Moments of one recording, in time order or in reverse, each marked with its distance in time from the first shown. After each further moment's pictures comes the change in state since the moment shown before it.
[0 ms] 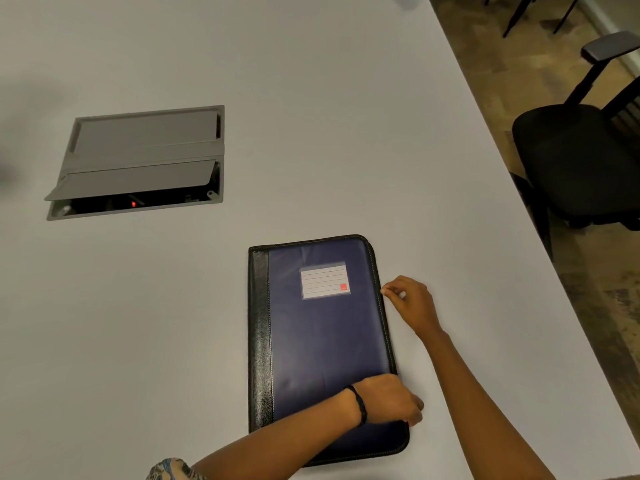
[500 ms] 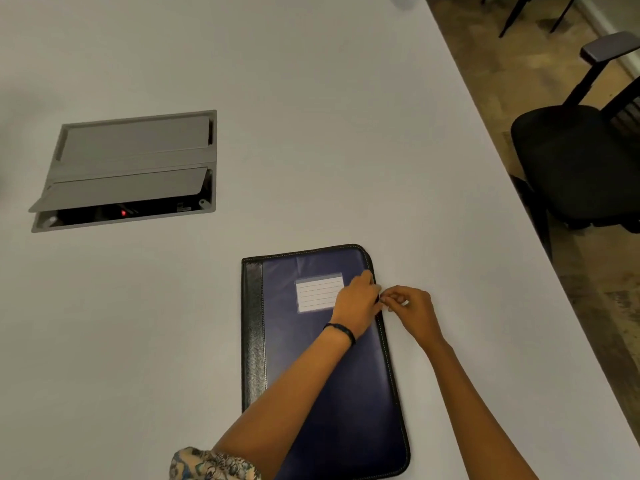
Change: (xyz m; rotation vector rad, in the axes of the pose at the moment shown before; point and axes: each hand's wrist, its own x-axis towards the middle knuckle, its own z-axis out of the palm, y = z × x) left_hand -0.006 -0.096 -0.086 -0.191 0.633 -0.732; right_hand 0.010 -0.003 -0.003 0.205 -0.015 0.118
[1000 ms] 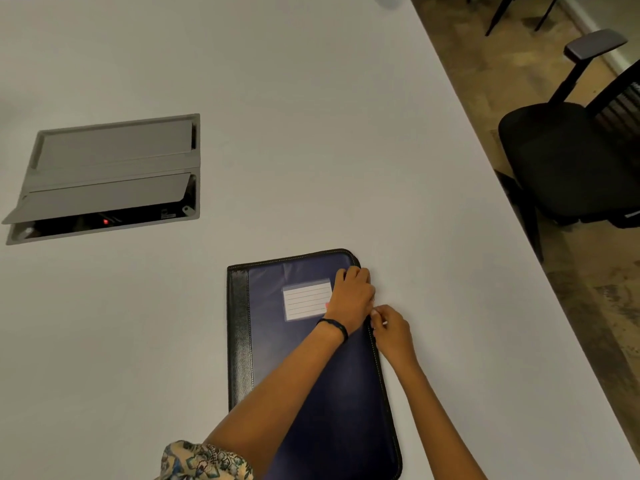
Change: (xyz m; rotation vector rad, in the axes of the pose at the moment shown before) left_hand 0.027 0.001 0.006 0.271 0.032 0.091; right_hand -0.027 -0.014 0.030 -0.038 0.057 0.290
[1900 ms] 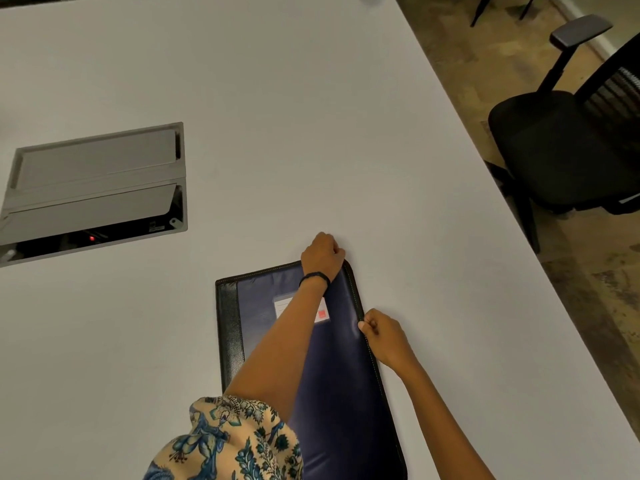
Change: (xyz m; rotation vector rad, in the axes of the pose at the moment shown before) left_hand 0.062 -0.050 -0.029 -0.502 0.116 -0.447; right_hand 0.006 -0.008 -0.007 -0.221 -0.199 -0.032
